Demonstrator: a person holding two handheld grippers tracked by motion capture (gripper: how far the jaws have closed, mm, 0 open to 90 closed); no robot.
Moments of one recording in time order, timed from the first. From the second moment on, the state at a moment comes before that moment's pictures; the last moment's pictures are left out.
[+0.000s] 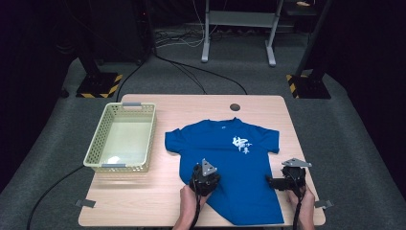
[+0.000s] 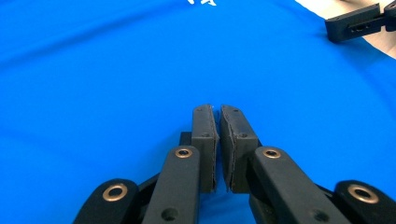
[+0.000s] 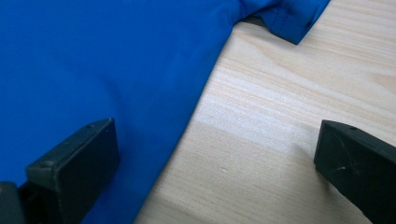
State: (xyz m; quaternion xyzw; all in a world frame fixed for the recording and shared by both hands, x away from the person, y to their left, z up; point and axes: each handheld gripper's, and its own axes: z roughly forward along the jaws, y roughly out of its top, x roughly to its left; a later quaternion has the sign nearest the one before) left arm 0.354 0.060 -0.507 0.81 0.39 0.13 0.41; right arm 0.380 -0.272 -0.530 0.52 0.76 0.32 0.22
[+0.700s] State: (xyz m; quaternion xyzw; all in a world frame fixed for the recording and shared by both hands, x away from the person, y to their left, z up) left arm 0.339 0.082 -0.503 0.81 0.39 0.13 0.42; right arm 0.381 -0.274 -0.530 0.53 0.75 0.32 0.22
